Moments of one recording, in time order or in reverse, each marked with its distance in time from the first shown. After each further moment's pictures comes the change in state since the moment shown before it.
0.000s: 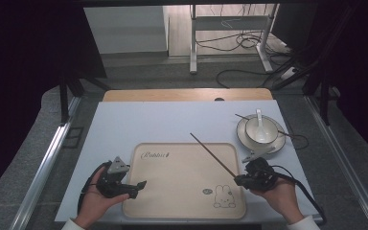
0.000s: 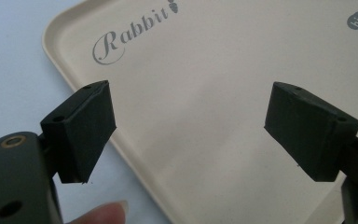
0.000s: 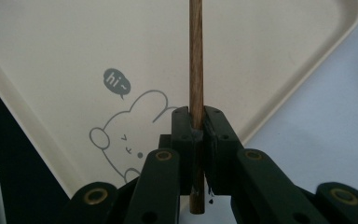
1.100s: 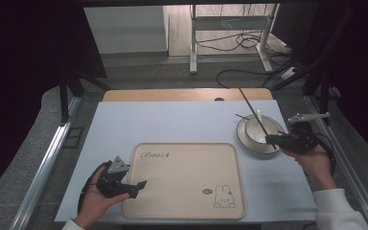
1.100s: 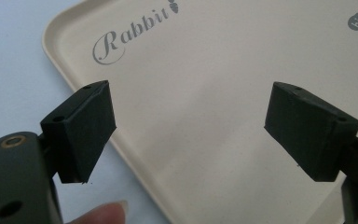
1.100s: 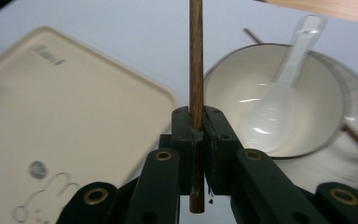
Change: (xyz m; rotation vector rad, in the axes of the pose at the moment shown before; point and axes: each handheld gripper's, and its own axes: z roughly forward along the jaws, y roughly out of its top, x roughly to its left) left arm 0.000 0.000 0.001 0.002 0.001 -0.002; right arm -0.109 0.017 -0.076 -0.307 -0.055 0.136
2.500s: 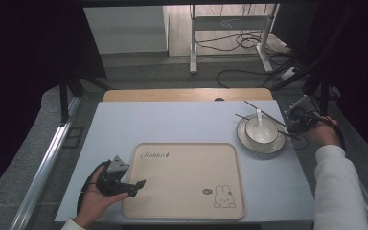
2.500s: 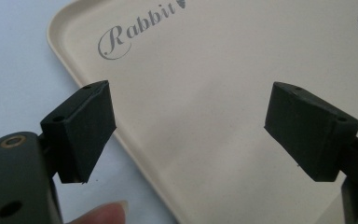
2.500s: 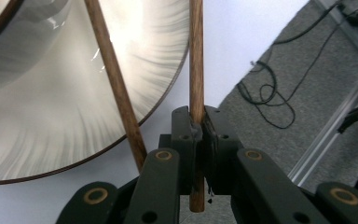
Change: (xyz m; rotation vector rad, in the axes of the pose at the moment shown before) left arm 0.005 -0.001 0.002 0.010 0.003 -0.014; right arm -0.150 0.017 0.067 0.511 -0.300 -0.302
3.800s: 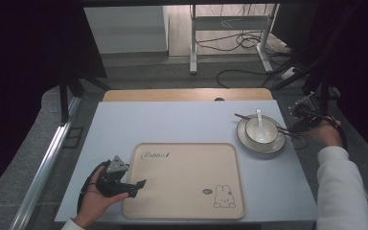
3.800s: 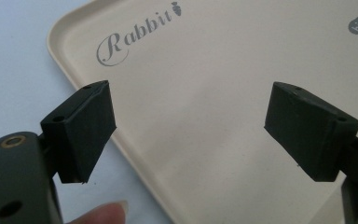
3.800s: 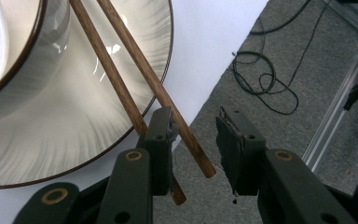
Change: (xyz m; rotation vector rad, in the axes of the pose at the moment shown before) left arm -0.002 0.001 -0.003 -0.017 -0.003 0.005; right arm -0.001 -0.002 -0.016 -0.011 -0.005 0.142
